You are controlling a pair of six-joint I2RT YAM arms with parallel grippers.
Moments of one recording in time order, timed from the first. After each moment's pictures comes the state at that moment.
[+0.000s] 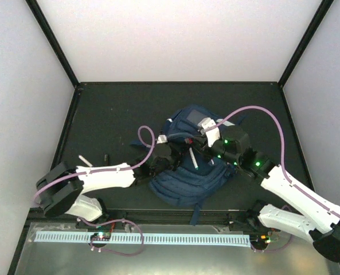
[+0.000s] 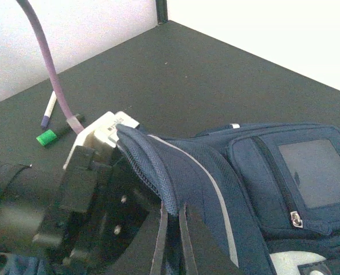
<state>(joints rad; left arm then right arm) -1.01 1.39 0.67 0.38 -0.18 -1.73 0.77 0.95 0.86 -0.32 -0.09 0.04</state>
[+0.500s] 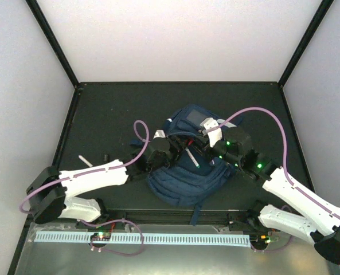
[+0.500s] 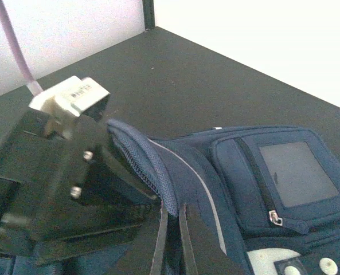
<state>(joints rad) -0.99 1.33 0.77 0.12 -0.18 -1.66 0.77 0.92 0.84 -0.31 -0.04 0.00</state>
